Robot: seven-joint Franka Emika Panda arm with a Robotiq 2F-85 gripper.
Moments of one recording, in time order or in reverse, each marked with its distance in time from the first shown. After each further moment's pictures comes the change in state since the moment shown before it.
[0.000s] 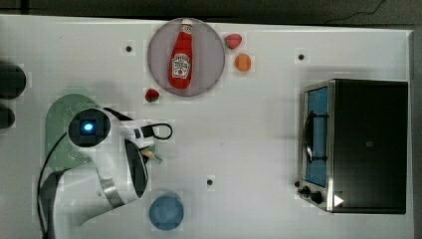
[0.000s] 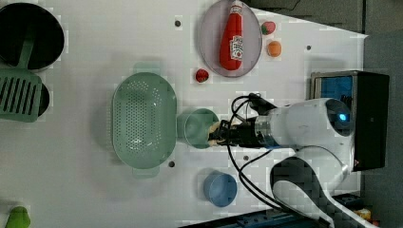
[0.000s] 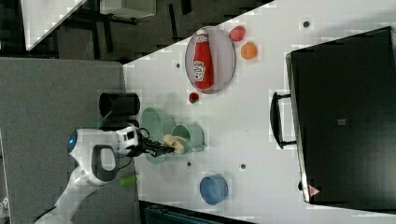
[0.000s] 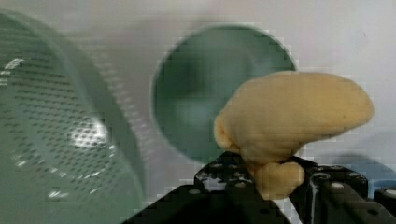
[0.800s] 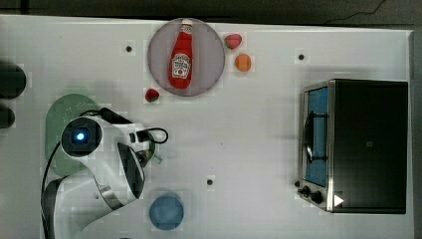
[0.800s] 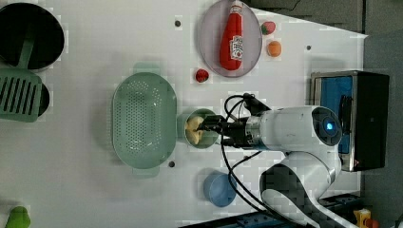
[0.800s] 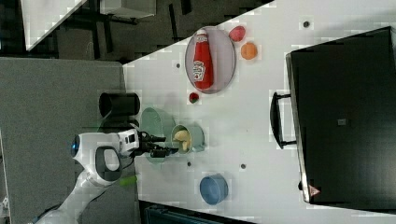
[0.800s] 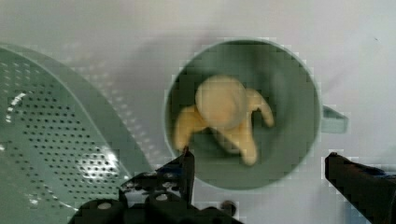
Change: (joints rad) arm 0.014 0.020 0.019 -0.014 -0.077 0.110 0.158
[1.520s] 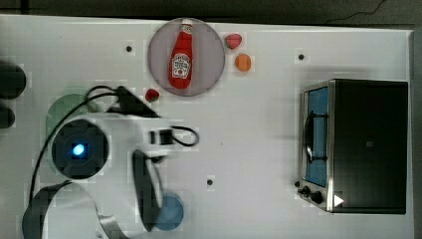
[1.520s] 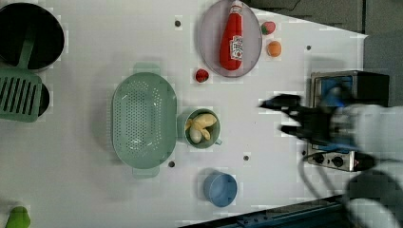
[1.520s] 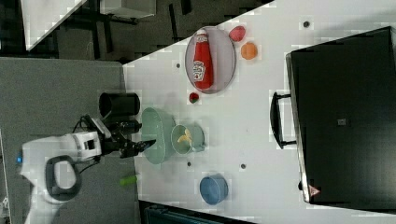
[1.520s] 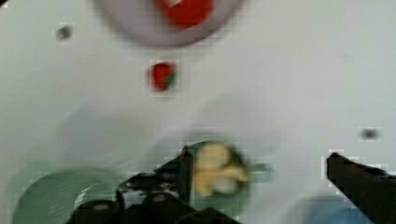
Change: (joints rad) arm -0.009 -0.342 -0.156 0.064 0.011 -0.259 0.041
